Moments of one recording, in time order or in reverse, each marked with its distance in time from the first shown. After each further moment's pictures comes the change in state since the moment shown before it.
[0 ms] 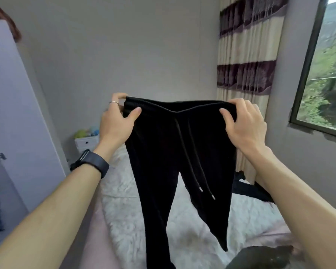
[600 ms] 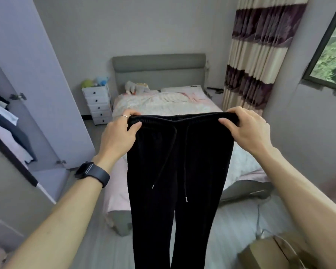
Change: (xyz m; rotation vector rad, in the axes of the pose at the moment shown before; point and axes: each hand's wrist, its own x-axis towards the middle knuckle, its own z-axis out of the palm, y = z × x) left_hand -0.204 -0.087 -0.143 0.298 -0.284 -0.087; right_hand -0.184 -0.085 -0.062 -0.037 -0.401 -0.024
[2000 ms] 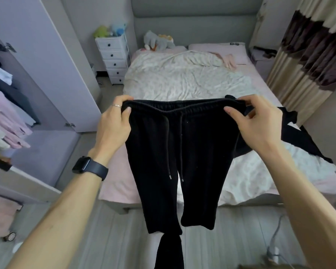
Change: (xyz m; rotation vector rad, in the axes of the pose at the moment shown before) left_hand 0.141 -0.101 0.199 0.062 0.094 -0.214; right_hand 0.132 0.120 0.248 0.468 -0.094 0.070
